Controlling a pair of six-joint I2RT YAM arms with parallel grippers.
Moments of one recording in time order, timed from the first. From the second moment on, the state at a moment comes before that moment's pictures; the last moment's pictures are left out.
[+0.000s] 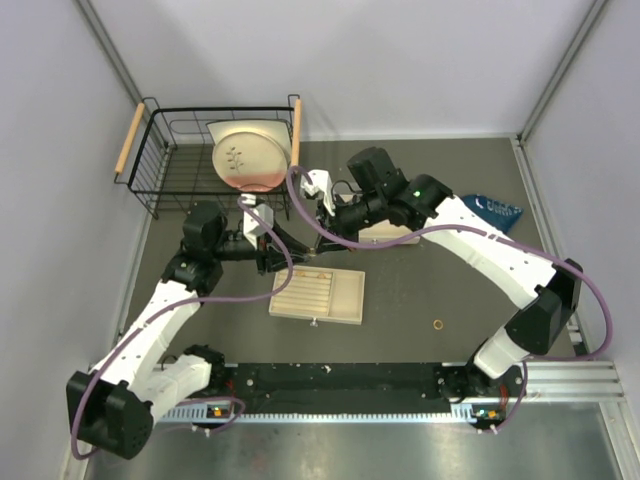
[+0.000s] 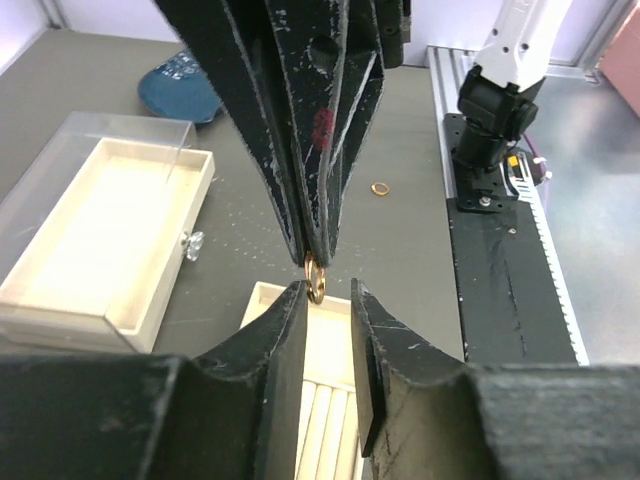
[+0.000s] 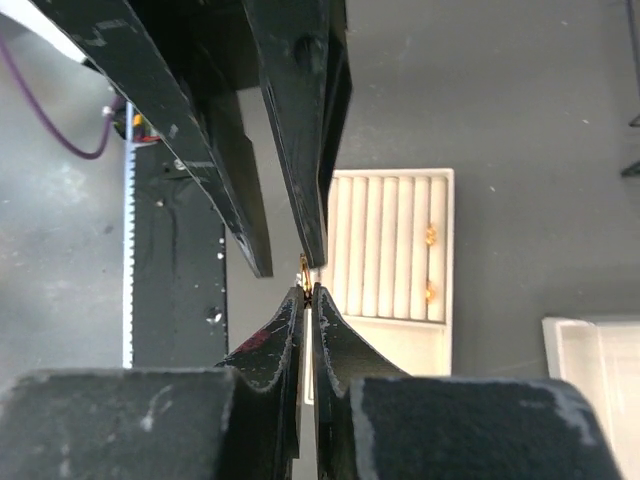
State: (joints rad) left arm -0.33 0.97 0.75 0.07 1.18 0.10; right arm 0.82 1.58 1.63 -0.79 -0.69 -0.29
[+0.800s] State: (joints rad) left arm 0.28 0.96 0.72 0.08 1.18 -0.05; right arm 0.98 1.78 1.54 -0.68 -0.23 -0.33
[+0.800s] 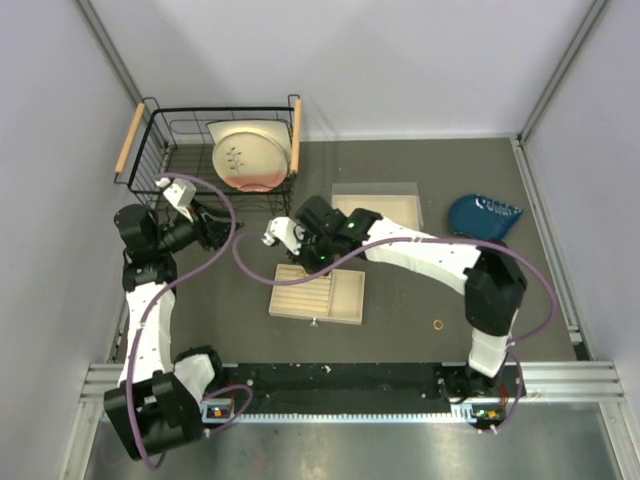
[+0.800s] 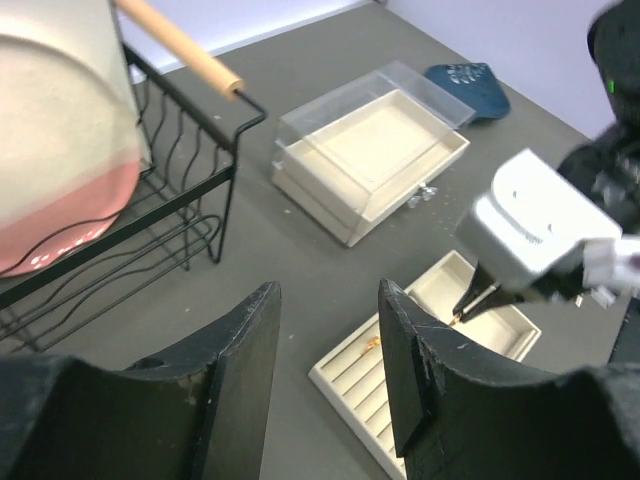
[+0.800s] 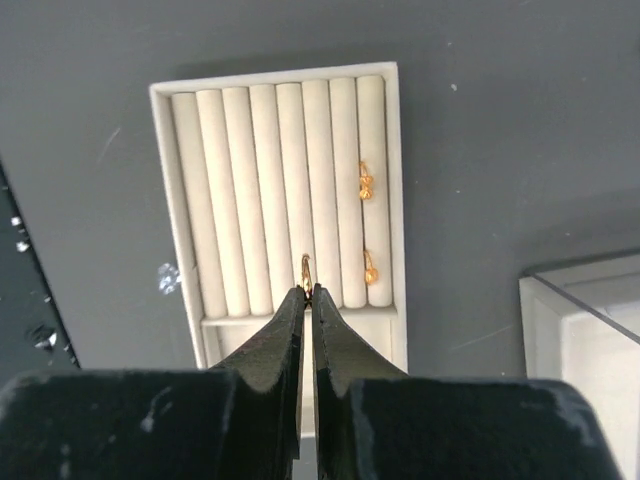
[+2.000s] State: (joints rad) left arm 0.51 1.10 0.72 0.07 1.18 -0.03; right arm 1.07 2.06 1.62 -0.59 -0.05 -0.37
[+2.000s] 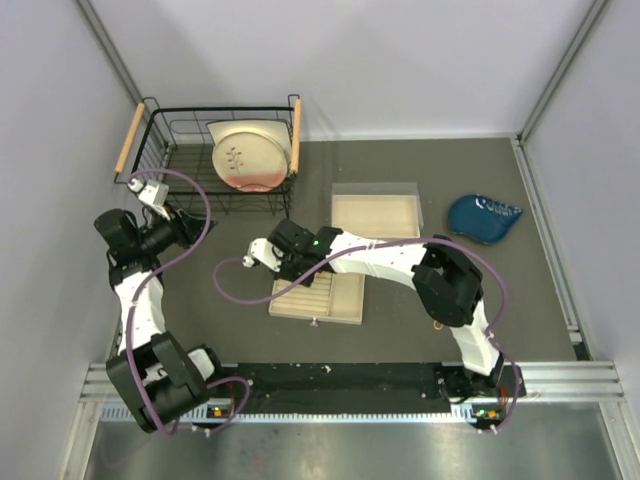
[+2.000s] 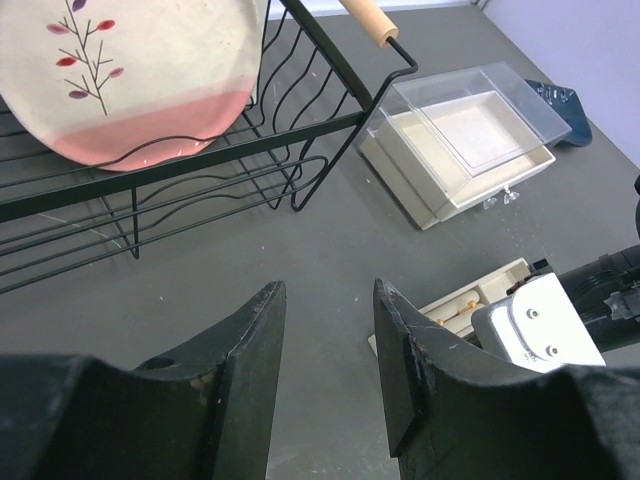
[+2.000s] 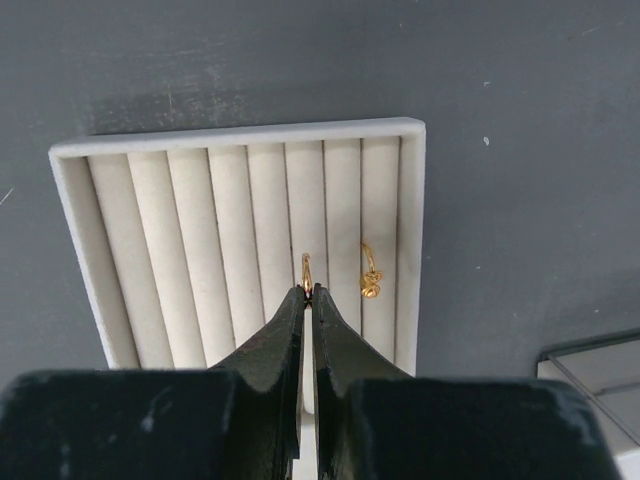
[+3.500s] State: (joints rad) left arm 0.55 1.15 0.72 0.13 1.19 -0.10; right arm 1.07 2.10 1.60 -0.57 -0.06 -0.38
